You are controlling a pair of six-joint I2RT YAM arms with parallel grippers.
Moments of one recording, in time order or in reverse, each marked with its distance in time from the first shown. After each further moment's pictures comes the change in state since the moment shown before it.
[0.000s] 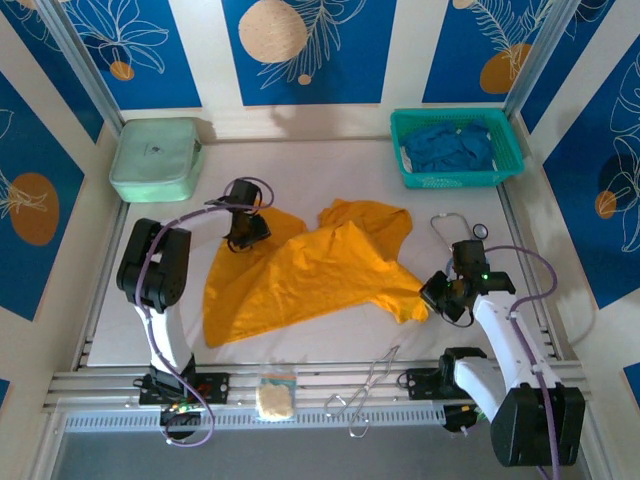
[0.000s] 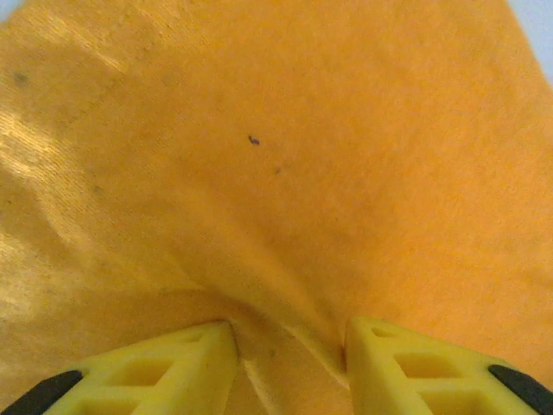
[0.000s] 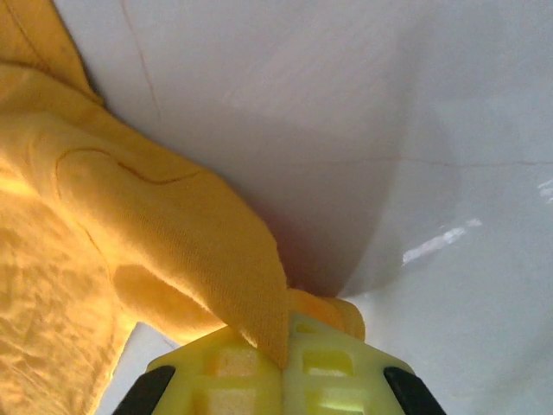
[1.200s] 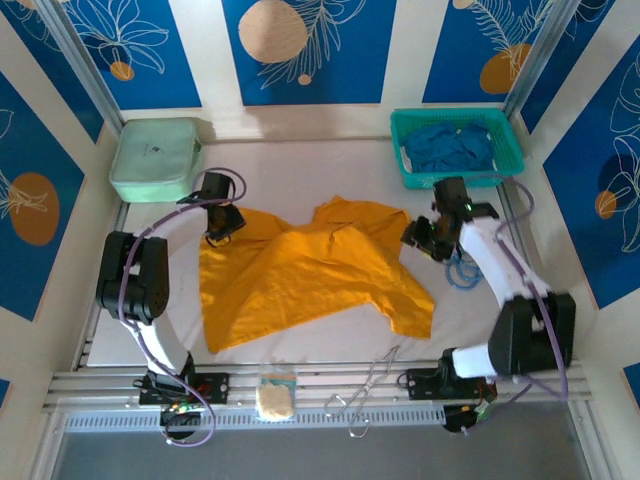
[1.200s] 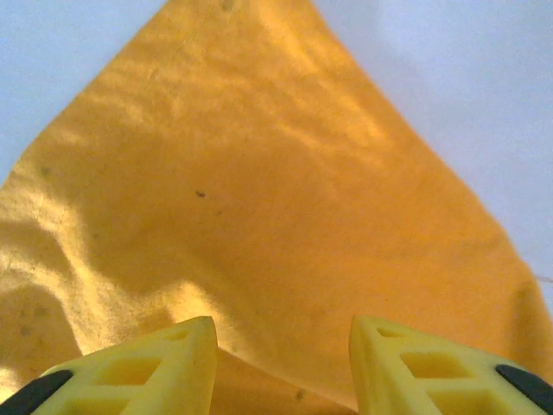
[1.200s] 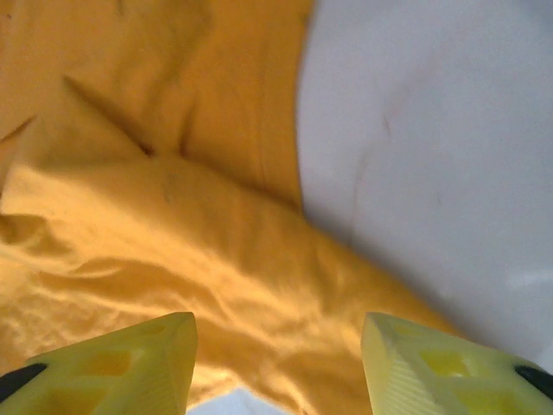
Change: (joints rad) left arm 0.122 -0.134 -0.029 -0.029 -0.076 -0.017; right arm 0.150 0.546 0.560 0.018 0.083 -0.242
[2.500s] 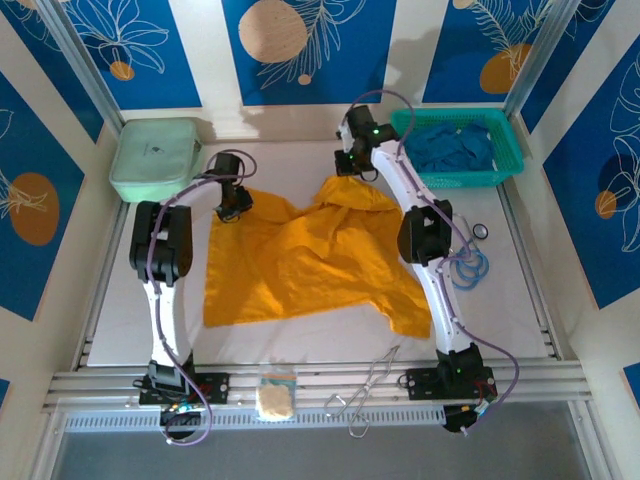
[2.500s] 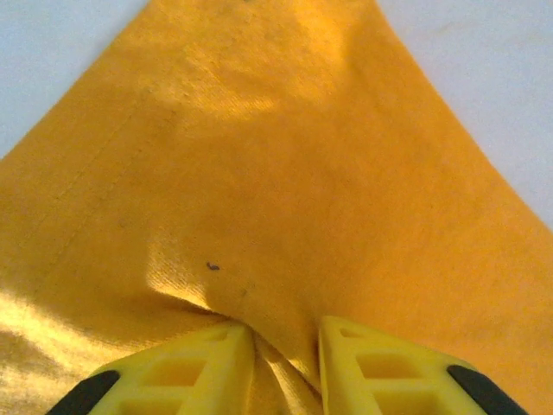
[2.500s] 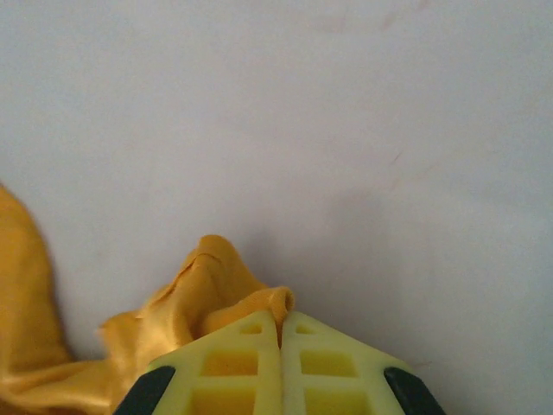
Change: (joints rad) left arm 0.021 0.398 0.430 -0.065 0.045 0.075; right arm 0.205 1.130 1.509 -0.185 0.011 -0.407
